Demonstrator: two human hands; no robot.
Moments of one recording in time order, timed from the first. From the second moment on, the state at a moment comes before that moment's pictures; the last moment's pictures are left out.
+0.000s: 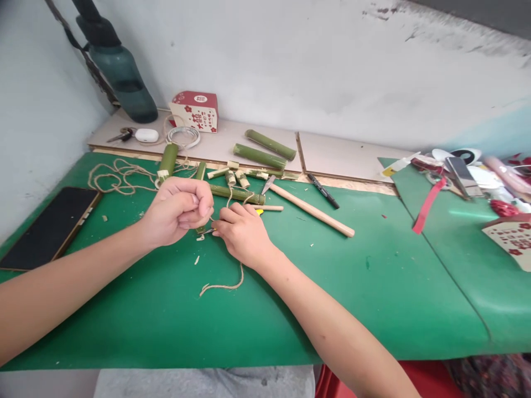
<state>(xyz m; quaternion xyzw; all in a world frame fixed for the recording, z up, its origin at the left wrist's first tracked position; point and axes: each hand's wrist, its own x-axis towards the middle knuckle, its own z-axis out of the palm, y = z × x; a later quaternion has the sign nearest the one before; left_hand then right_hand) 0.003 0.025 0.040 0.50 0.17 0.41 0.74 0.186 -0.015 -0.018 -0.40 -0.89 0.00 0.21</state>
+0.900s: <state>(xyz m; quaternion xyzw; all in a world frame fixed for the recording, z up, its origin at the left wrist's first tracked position) -0.002 0.037 0.040 0.47 0.16 0.41 0.76 0.201 -0.015 -0.016 -0.38 -0.88 0.06 0.27</state>
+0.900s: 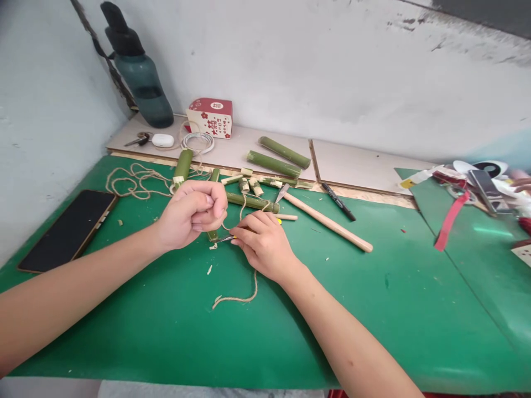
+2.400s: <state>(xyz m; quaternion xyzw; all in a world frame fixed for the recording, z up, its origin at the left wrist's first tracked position) -0.005 0.033 0.045 0.53 0.14 0.34 0.76 0.205 -0.024 -0.008 -0.33 -0.89 0.07 0.31</state>
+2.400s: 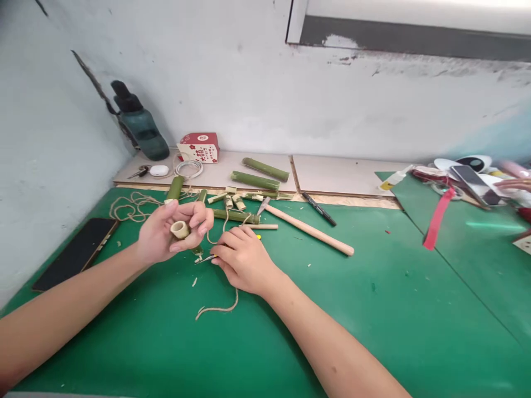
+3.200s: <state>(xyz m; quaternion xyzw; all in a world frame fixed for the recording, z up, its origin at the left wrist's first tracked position) -0.021 0.057 0.067 0.46 0.23 0.60 0.61 0.216 -0.017 -0.009 -0.40 -0.83 -0.01 0.39</state>
